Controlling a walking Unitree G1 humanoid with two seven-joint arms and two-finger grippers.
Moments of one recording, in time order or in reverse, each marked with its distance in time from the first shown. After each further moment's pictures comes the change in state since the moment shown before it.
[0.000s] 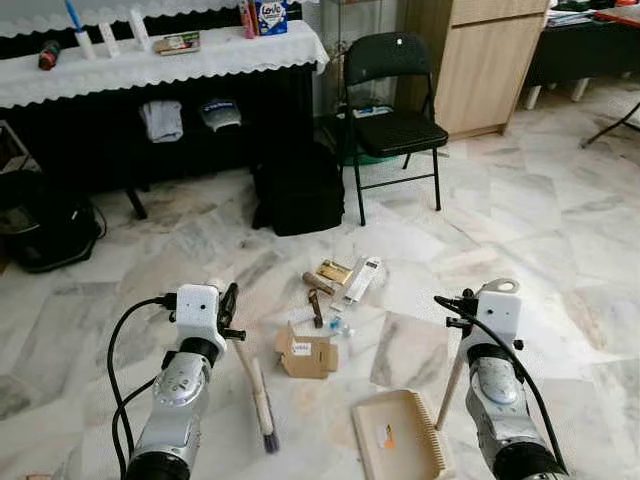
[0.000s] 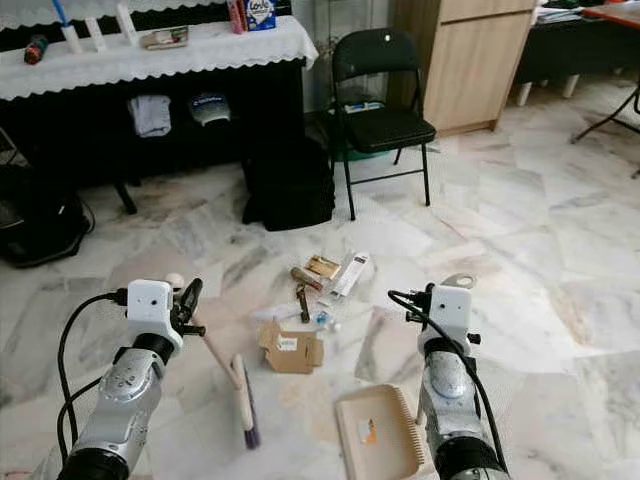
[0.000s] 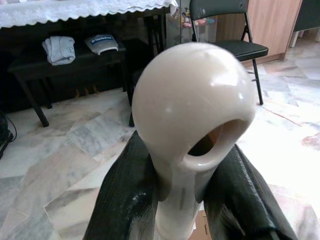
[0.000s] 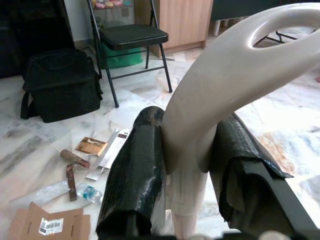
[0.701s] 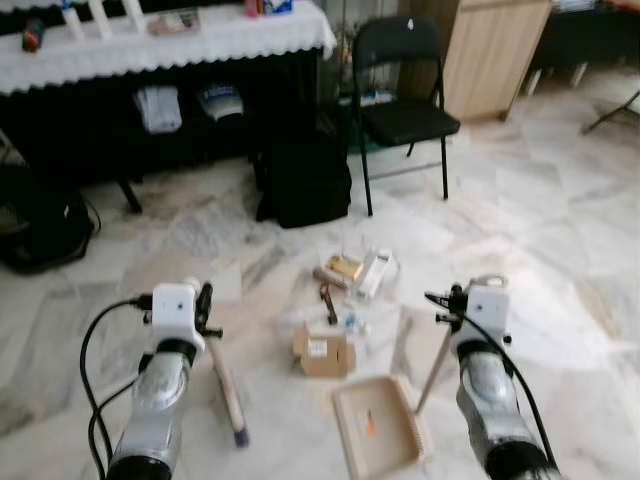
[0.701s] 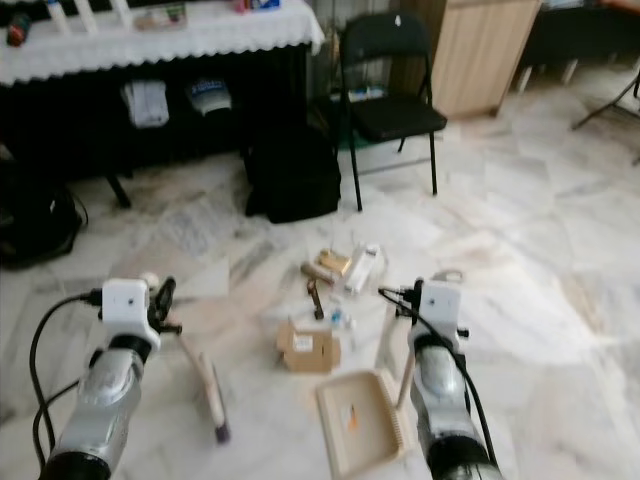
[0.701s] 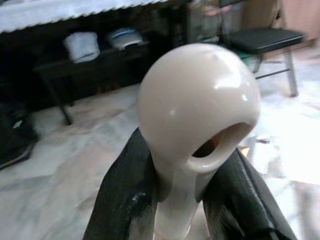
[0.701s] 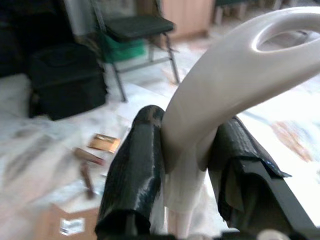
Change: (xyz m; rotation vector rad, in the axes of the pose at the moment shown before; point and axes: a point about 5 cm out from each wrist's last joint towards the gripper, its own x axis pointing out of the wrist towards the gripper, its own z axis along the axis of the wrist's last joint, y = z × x) left arm -0.001 0.007 0.001 0.026 -0.001 0.062; right arm -0.002 -0.002 -0.002 0.013 0.006 -0.006
